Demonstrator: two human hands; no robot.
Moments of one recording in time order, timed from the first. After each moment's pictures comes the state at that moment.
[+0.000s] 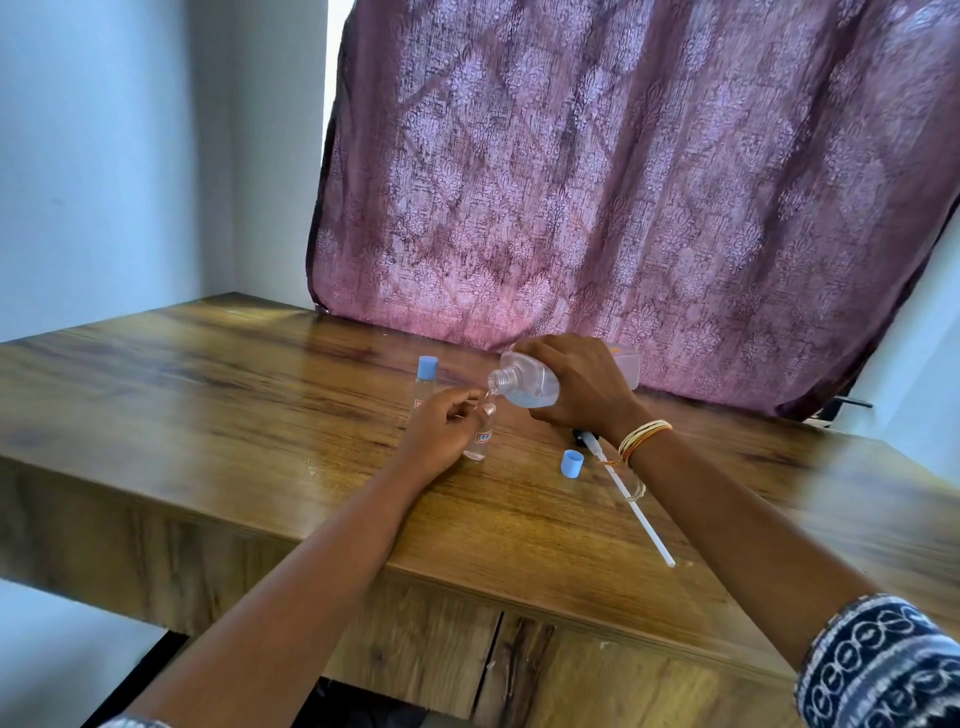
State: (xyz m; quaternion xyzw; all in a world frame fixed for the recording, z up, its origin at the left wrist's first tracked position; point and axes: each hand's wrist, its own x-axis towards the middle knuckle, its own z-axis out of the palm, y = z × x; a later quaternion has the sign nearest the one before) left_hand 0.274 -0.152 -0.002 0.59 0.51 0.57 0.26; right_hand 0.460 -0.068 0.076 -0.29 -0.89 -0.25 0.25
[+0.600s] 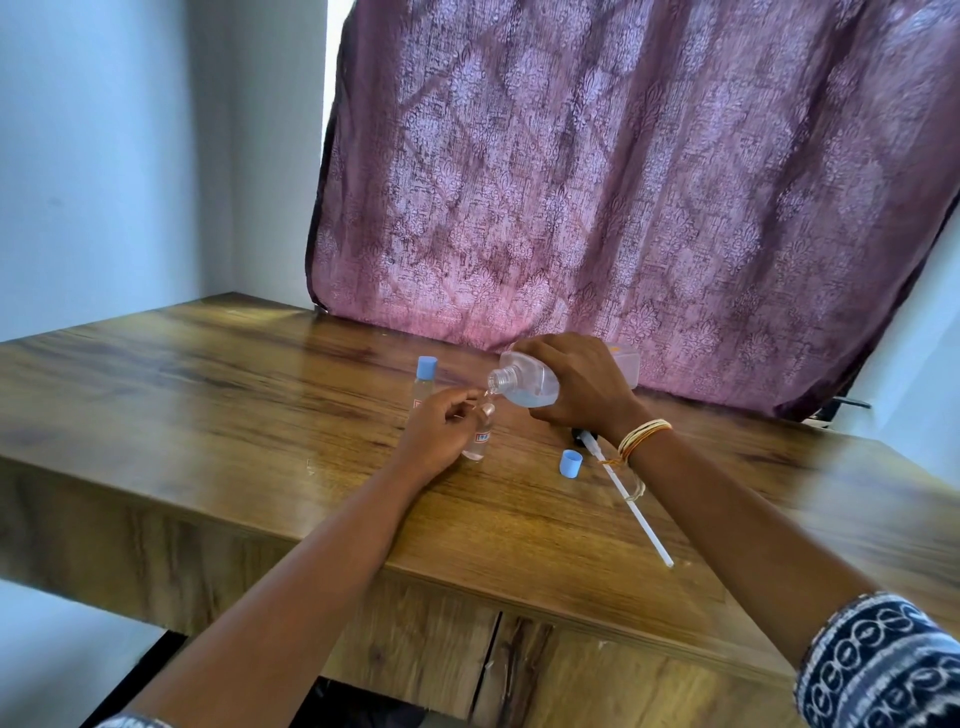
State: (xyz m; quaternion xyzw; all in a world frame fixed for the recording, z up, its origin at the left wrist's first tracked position) left_hand 0.275 -0.151 -0.003 0.59 0.51 0.57 0.26; right_hand 0.461 -0.067 0.078 -0.30 -0.89 -0.25 0.23
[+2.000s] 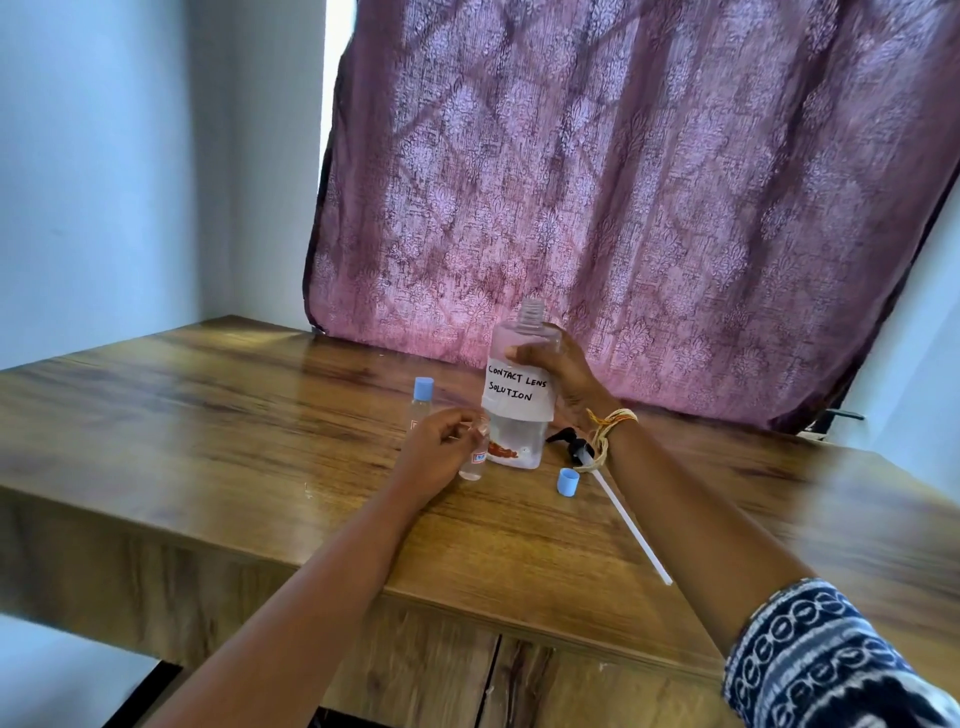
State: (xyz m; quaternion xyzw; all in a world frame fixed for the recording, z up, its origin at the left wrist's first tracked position) left_hand 0.272 -0.151 -0.004 0.58 0.50 0.58 0.27; right_hand 0.429 -0.046 0.089 -0.25 -0.71 0.46 0.47
